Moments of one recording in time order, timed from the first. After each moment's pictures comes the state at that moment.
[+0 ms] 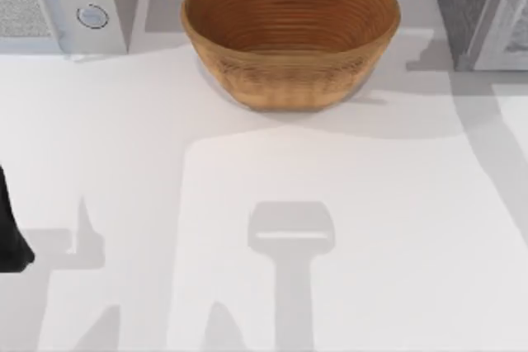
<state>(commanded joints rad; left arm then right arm) 0.00 0.00 0.00 0.00 0.00 0.00 0.18 1.29 1.69 -0.41 0.19 0.02</state>
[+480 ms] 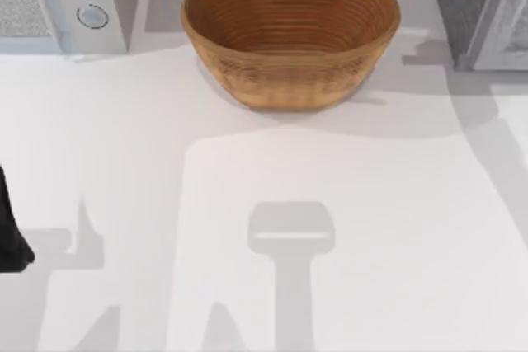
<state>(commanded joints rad) 0.00 0.00 0.00 0.00 0.00 0.00 0.18 1.33 1.74 -0.42 0.19 0.02</state>
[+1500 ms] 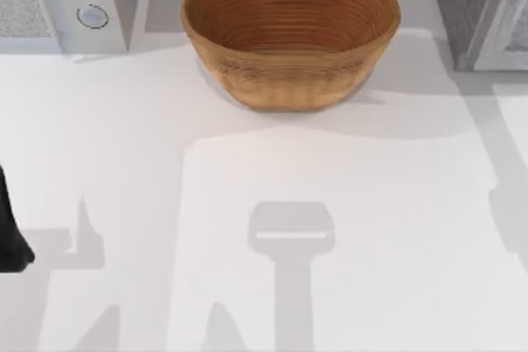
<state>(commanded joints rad) 0.00 0.00 0.00 0.00 0.00 0.00 0.11 1.99 2.63 -0.65 0.13 0.02</state>
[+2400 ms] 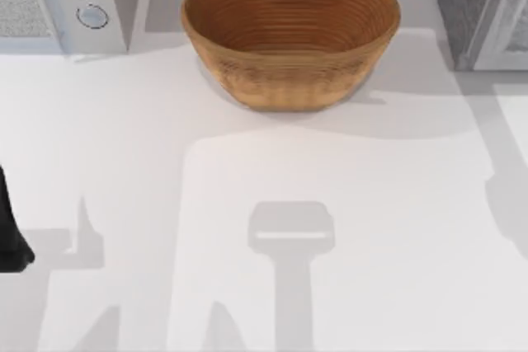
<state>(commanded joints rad) 0.00 0.00 0.00 0.00 0.00 0.00 0.10 2.09 2.77 -0.68 0.12 0.02</state>
